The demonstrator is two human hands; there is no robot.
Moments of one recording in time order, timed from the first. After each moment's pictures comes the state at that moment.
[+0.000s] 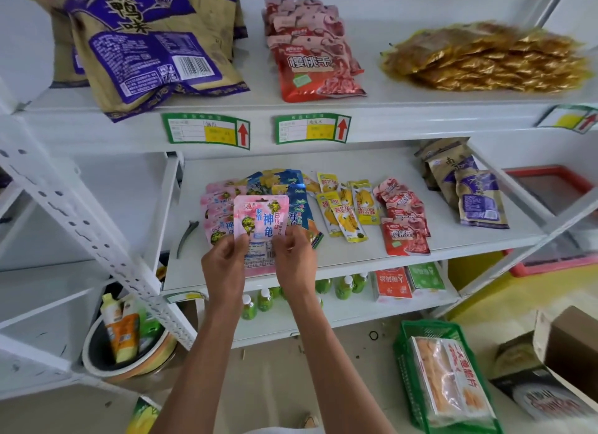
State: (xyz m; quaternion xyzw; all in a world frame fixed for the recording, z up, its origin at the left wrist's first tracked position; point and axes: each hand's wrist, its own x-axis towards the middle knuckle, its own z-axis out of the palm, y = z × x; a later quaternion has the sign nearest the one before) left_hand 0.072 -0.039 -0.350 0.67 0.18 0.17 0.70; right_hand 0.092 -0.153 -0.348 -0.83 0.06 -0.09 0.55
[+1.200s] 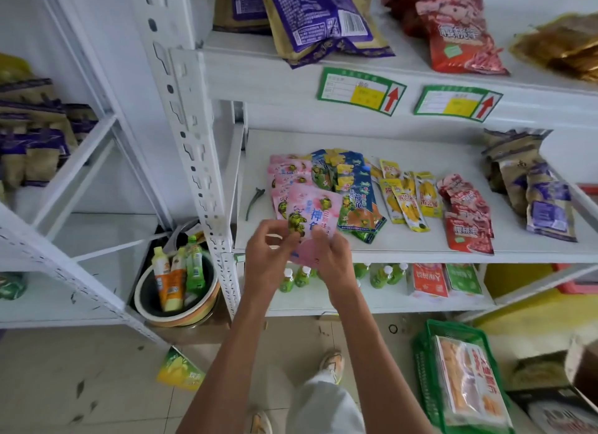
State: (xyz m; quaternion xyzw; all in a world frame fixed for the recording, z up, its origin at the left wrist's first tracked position) left_hand 0.026 0.051 -0.379 0.69 0.13 0.13 0.70; right_hand 0.039 -0.080 -0.356 -0.72 0.01 0.03 0.69
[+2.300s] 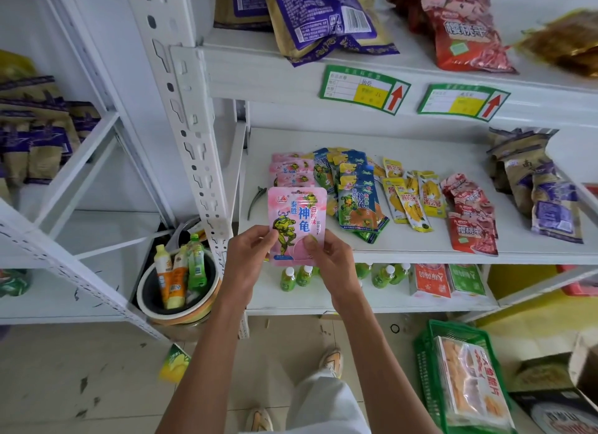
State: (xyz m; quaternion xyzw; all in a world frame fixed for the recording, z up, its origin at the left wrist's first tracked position) left_hand 0.023 0.084 -0.384 0.65 0.15 0.08 0.74; right_hand 0.045 -0.089 -0.387 -0.70 -0.02 0.06 0.71
